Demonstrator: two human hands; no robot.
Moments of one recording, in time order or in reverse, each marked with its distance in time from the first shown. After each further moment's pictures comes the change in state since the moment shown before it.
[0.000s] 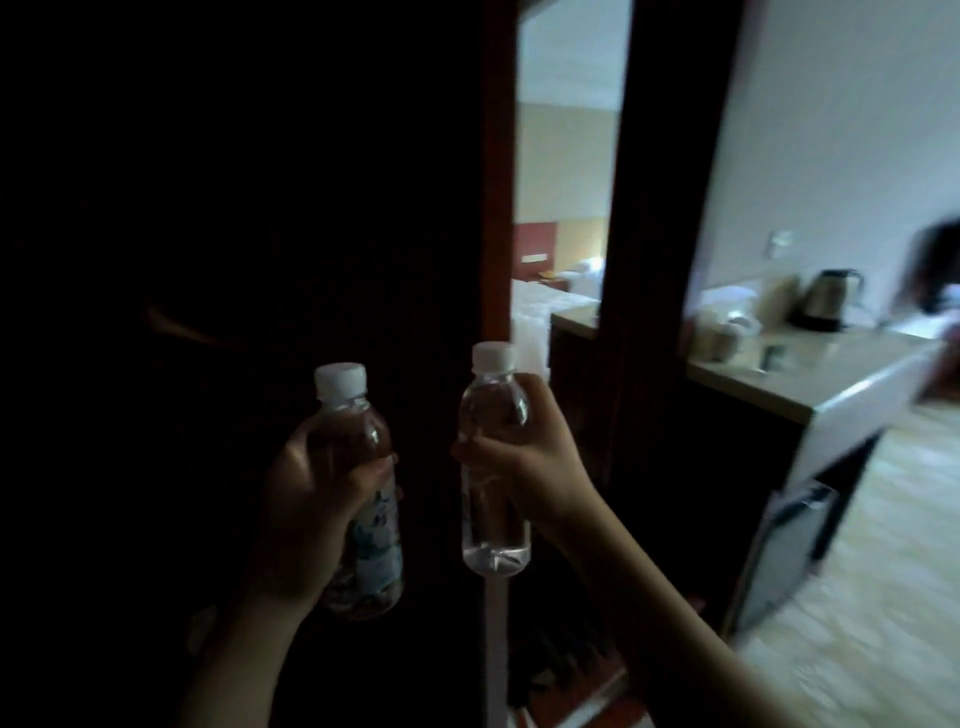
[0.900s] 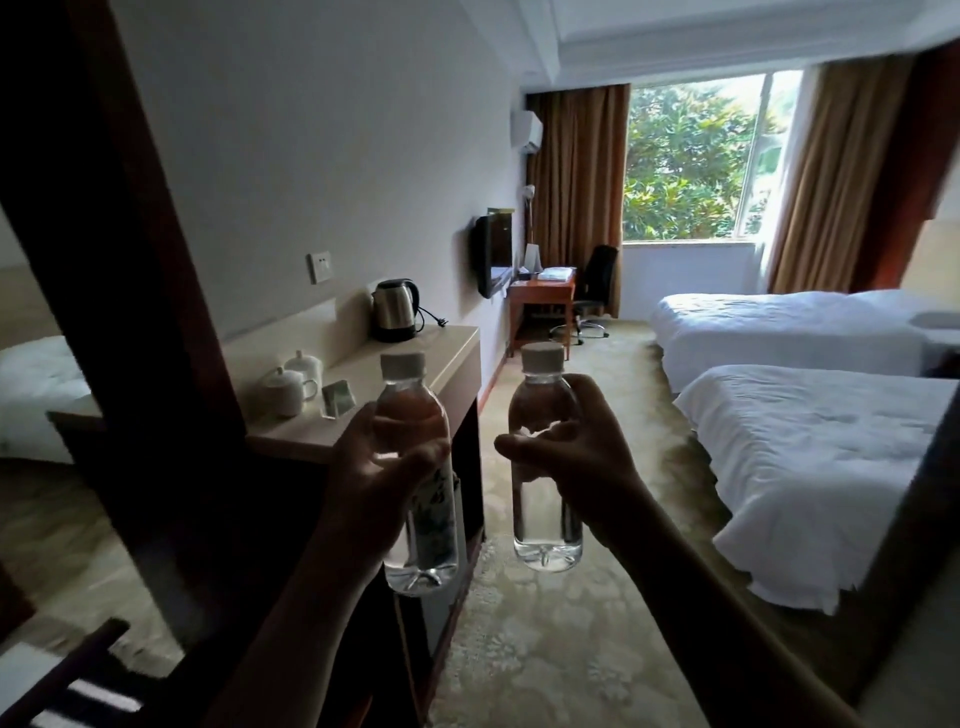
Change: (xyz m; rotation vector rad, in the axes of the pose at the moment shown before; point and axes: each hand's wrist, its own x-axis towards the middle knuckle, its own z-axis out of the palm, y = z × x) left_hand 0.034 -0.111 0.675 -0.318 -0.766 -0.079; right_hand -0.003 -0.067 -0.616 -0.365 0.694 -0.085
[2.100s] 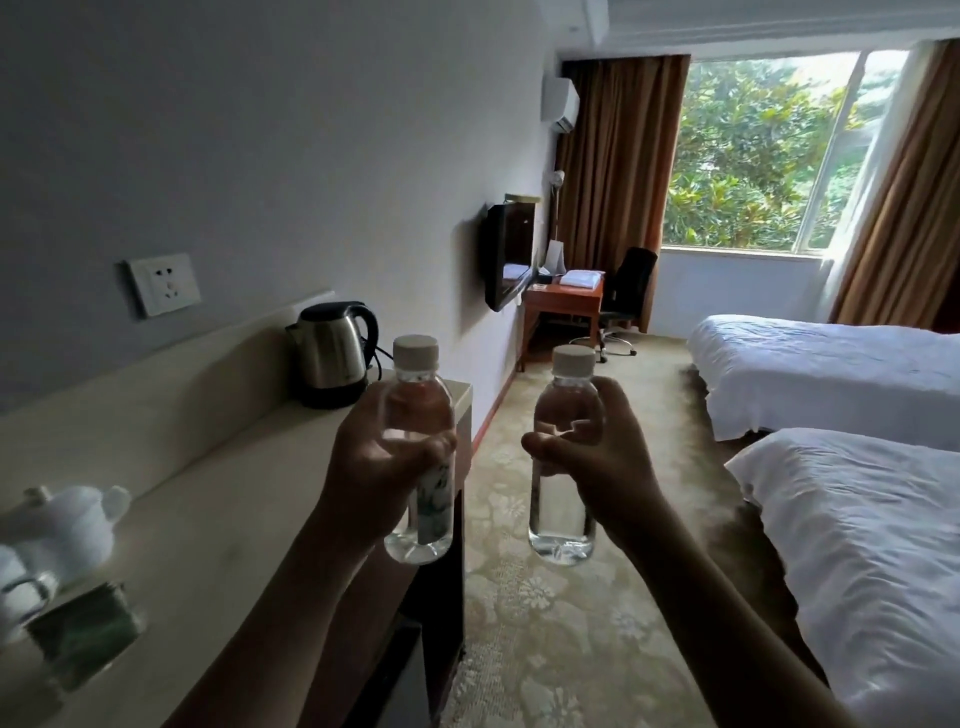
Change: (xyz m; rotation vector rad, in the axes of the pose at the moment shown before) left_hand 0.530 -0.290 0.120 0.053 -0.015 0.068; right_hand 0.544 0.285 -0.111 -0.152 0.015 0.015
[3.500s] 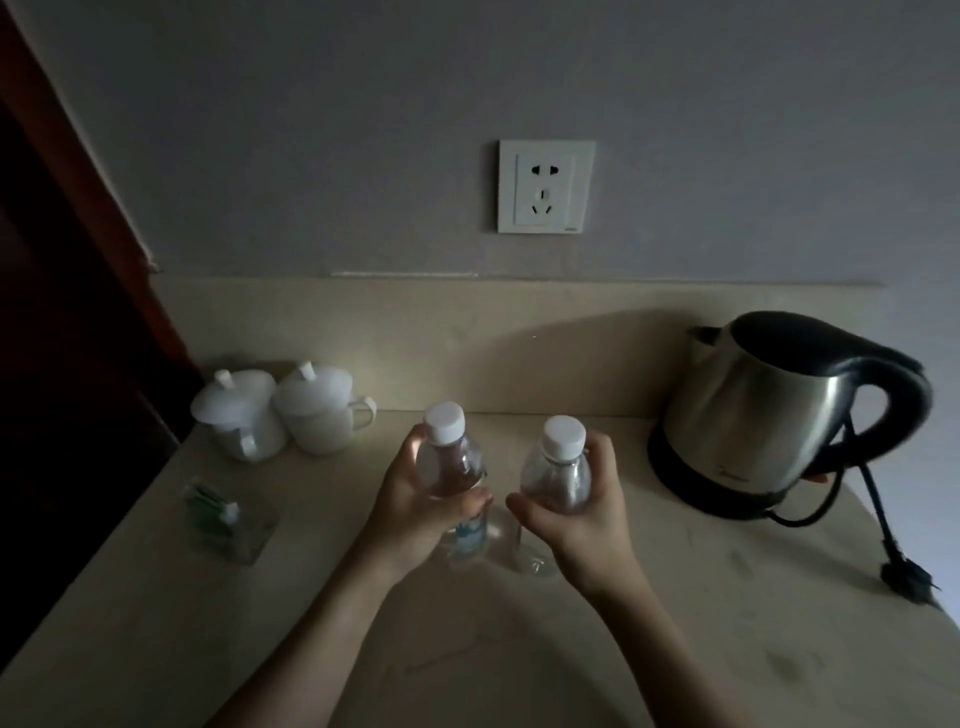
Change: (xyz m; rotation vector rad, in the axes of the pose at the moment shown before) left_hand 0.115 -0.241 -0.163 0.312 1.095 -0.310; right_hand 0.264 0.268 0.340 0.423 -1.162 0.088
